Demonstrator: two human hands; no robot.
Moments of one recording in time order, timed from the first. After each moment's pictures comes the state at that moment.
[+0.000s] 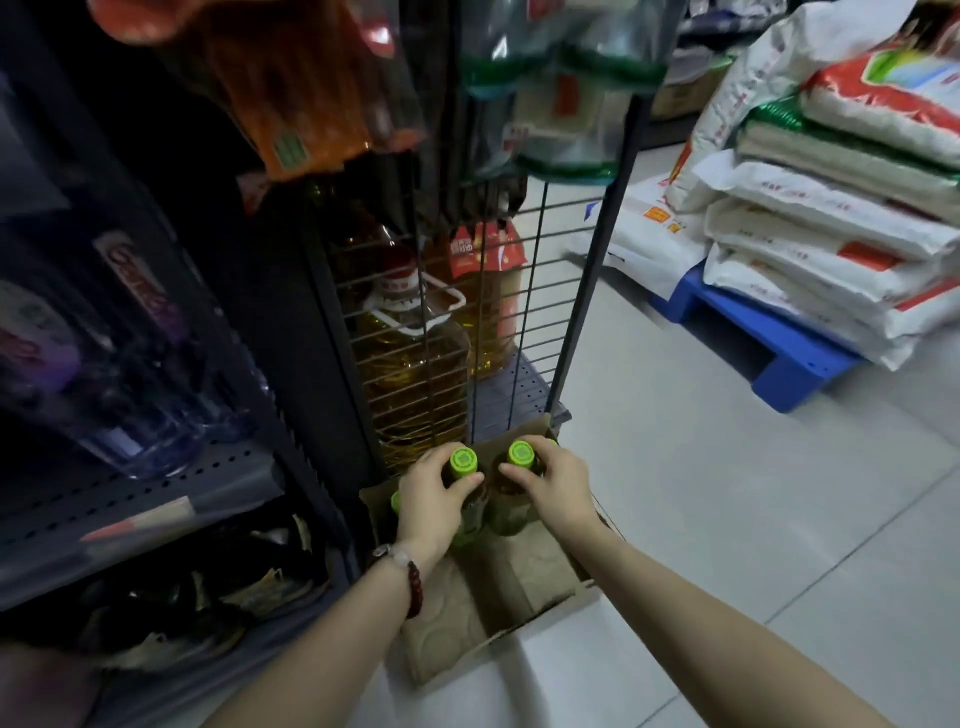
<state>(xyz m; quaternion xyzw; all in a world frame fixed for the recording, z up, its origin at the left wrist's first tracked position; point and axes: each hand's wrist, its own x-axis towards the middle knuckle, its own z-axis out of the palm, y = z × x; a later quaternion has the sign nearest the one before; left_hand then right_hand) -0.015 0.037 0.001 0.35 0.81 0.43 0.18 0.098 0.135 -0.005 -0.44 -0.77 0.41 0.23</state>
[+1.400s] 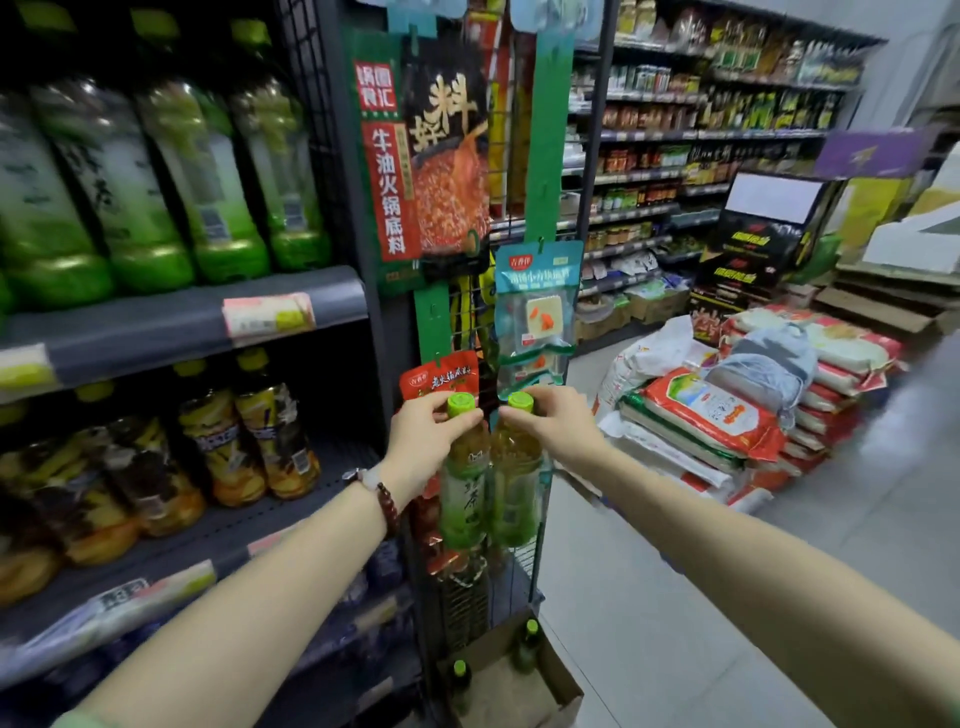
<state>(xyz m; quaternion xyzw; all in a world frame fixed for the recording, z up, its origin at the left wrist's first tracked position) -0.028 -0.088 0.767 0.42 0.69 0.56 0.20 0.112 0.018 0.769 -0.35 -0.82 0.35 0.30</state>
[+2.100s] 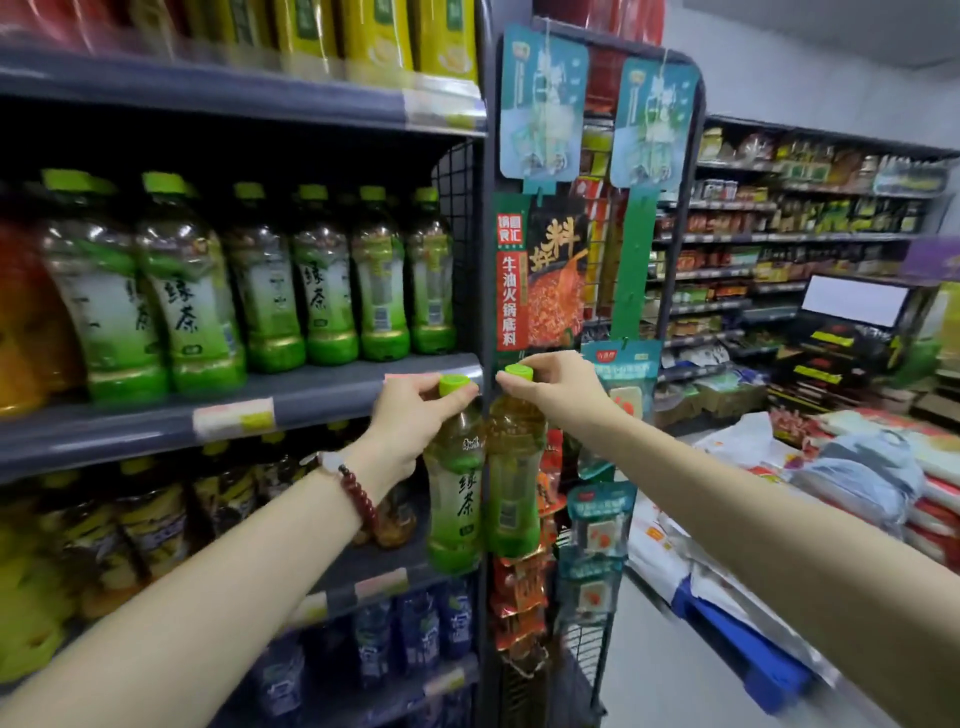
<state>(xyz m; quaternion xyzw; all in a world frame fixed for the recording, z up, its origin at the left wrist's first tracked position) -0.077 -0.194 0.894 0.37 0.65 0.65 0.15 0.045 -0.066 0.912 -0.23 -0.84 0.36 0.33</state>
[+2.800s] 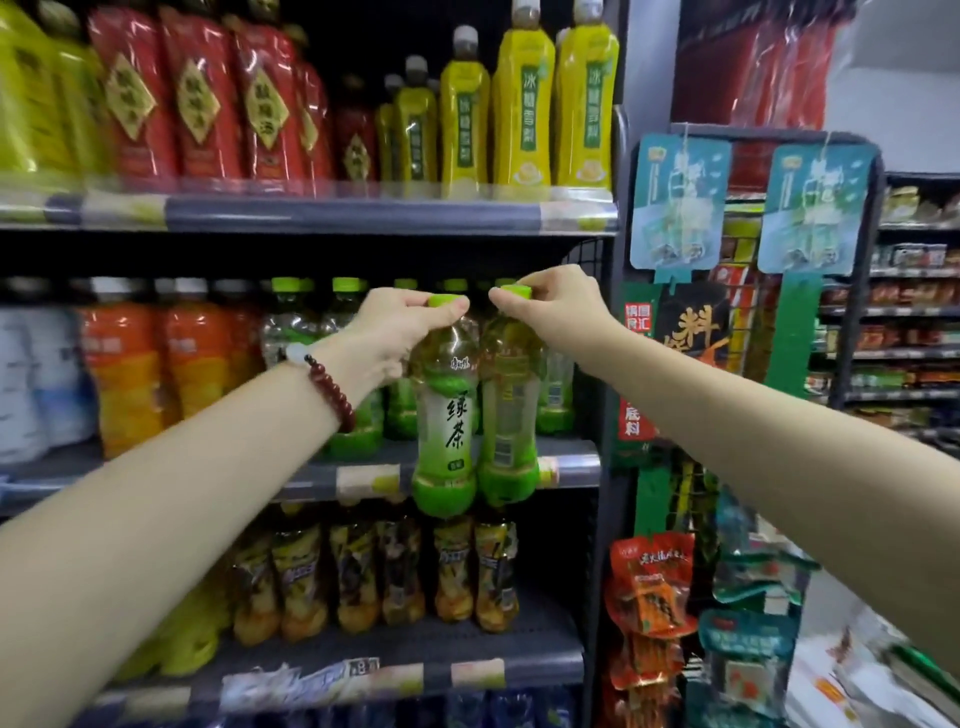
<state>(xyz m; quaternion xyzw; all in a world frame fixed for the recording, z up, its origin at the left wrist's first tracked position) -0.130 -0.273 1.056 0.30 0.66 0.69 0.05 -0.048 -0.123 1.063 -0.06 -0.86 0.32 0.39</state>
